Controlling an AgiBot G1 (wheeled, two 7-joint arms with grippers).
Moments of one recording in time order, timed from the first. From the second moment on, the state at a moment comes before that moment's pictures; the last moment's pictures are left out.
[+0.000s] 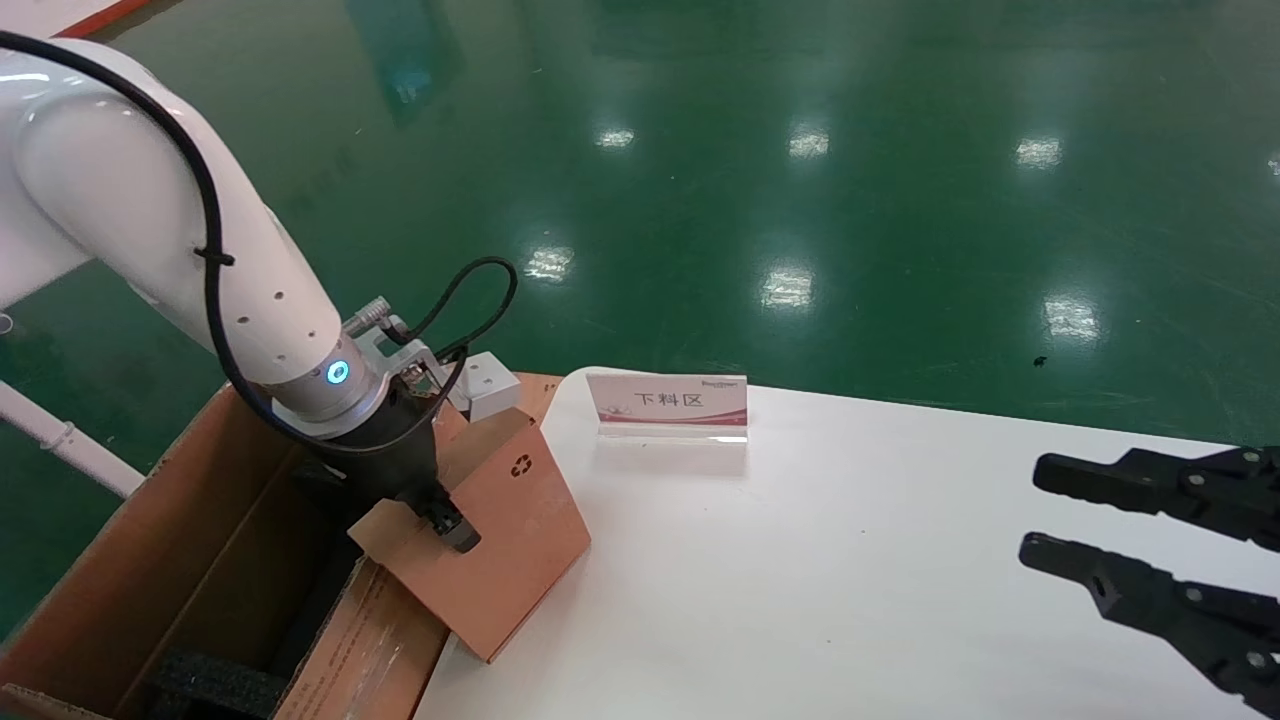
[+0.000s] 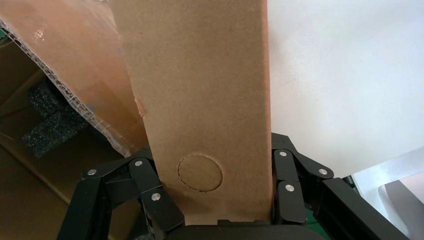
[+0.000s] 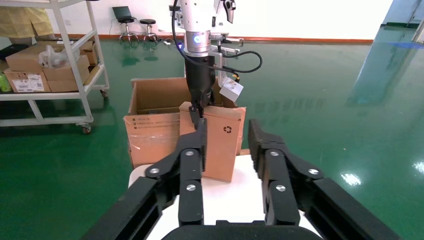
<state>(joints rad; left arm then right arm) -2.14 0.77 1.76 -1.30 1.55 1.41 -1.52 1.08 -0.61 -0.29 1.28 -0.72 -1.49 0.18</state>
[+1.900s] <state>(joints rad) -2.74 0.52 2.39 -1.25 1.50 1.48 -1.44 1.08 -0.61 -0.29 1.28 -0.72 -1.49 0.18</state>
